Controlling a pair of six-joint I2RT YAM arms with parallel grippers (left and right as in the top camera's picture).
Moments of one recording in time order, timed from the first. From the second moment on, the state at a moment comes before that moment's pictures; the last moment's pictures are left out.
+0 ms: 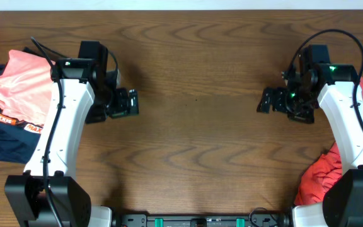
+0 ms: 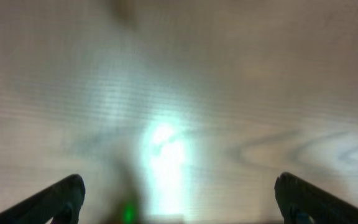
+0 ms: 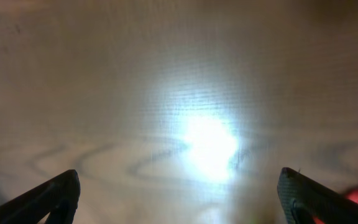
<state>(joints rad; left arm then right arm) -0.04 1.61 1.41 -1.35 0.16 -0.17 0.00 1.62 1.33 -1.22 -0.23 0.21</state>
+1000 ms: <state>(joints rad) -0.11 0.24 0.81 -0.98 0.15 -0.17 0.09 0.17 0.72 -1.11 0.09 0.26</state>
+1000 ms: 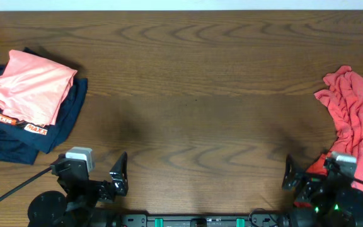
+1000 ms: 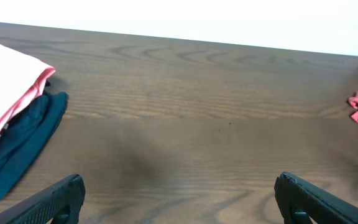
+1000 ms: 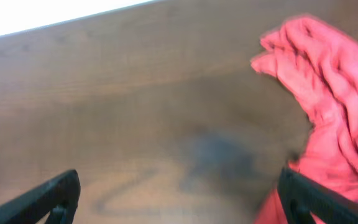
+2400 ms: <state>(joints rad) -0.11 0.24 0.81 -1.03 0.15 -0.17 0.04 0.01 0.02 -0.05 0.05 -0.03</state>
